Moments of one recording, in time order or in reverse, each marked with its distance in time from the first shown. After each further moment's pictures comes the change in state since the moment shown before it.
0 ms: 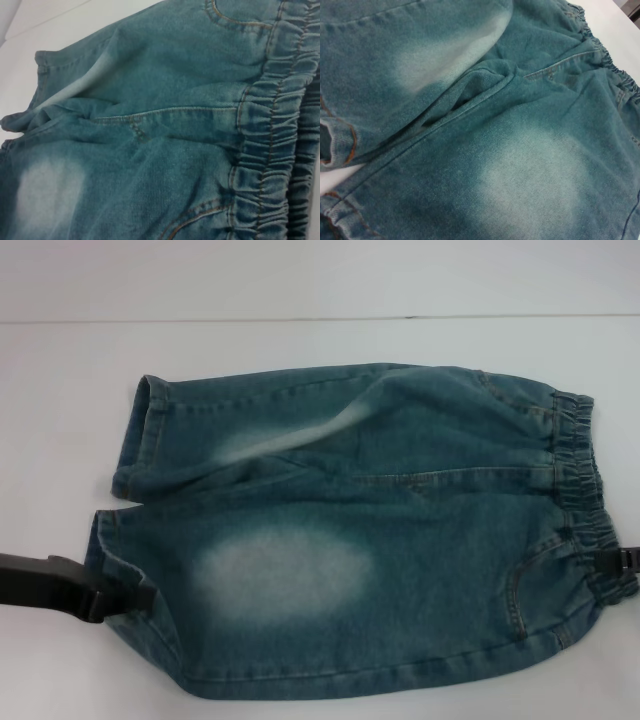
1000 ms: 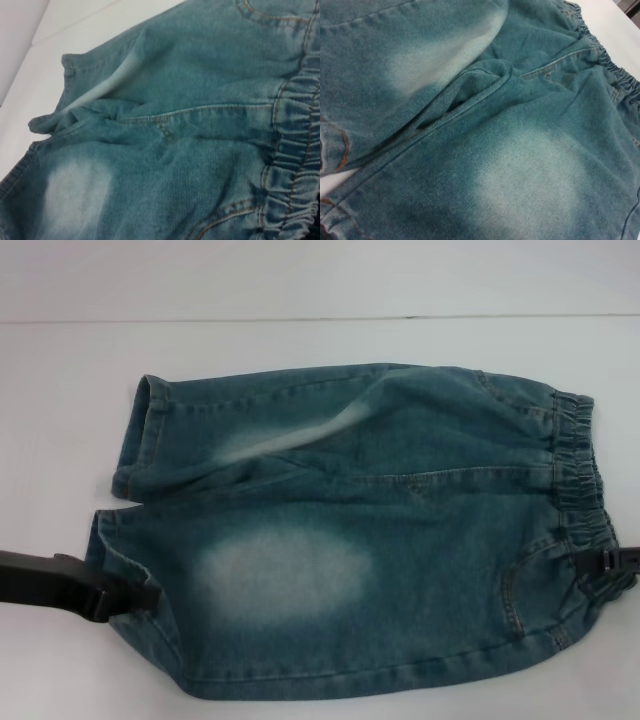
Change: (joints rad) left arm 0.000 0.000 0.023 -0.002 -0.009 -0.009 0.000; right arm 0.002 0.007 -0.006 0.039 0.039 -0.012 -0.007
